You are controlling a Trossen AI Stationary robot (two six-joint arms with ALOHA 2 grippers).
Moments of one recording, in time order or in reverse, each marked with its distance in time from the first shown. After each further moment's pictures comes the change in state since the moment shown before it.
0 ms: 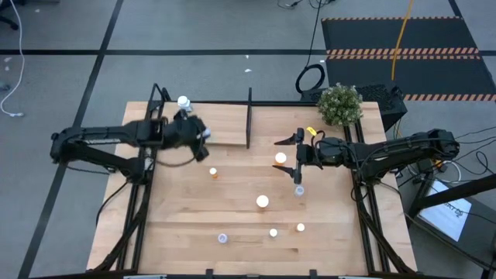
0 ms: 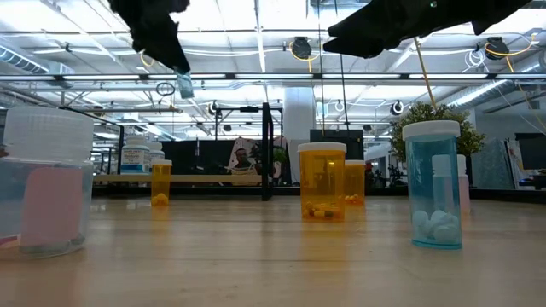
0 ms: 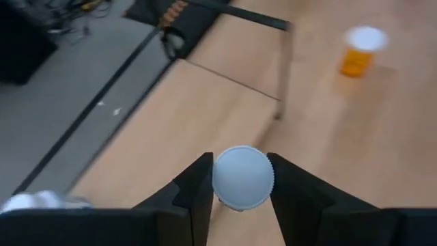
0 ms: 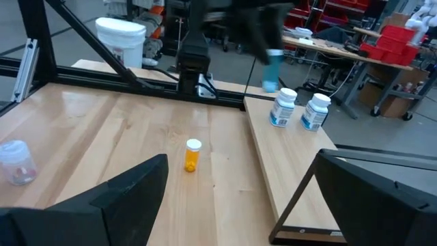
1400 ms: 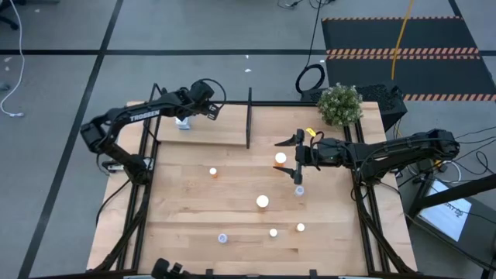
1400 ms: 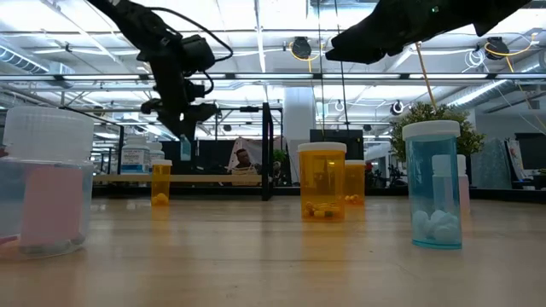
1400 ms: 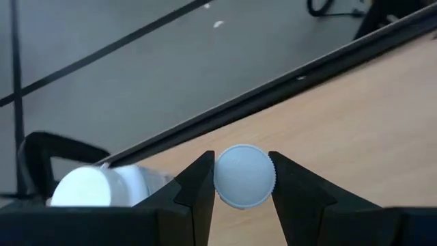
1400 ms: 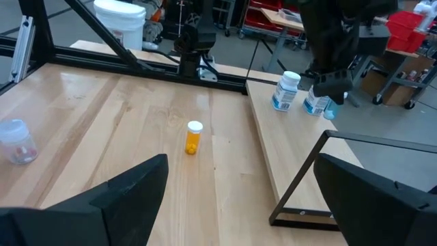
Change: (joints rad) left arm 0.540 0.407 0.025 0.203 -0.017 -0.140; right arm 0.000 0.000 0.000 -0.061 0.003 -0.001
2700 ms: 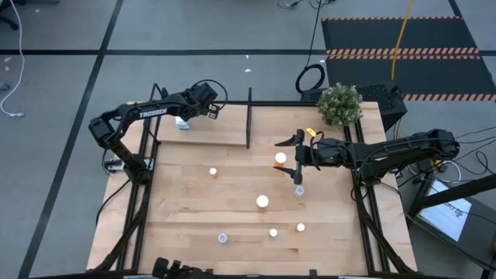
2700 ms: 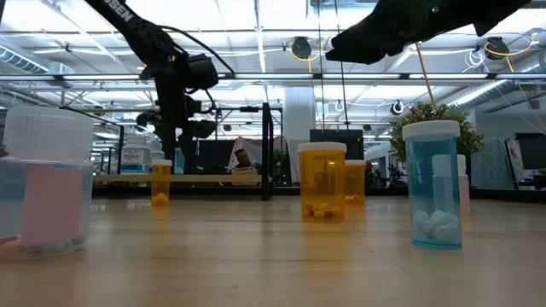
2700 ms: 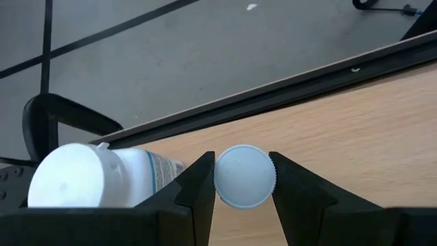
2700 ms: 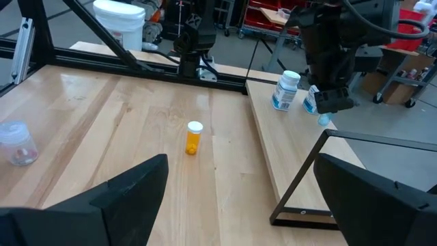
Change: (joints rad) left arm 0.021 0.096 -0.010 0.013 -0.068 -0.131; right arm 0.000 0.000 0.000 0.000 0.001 0.008
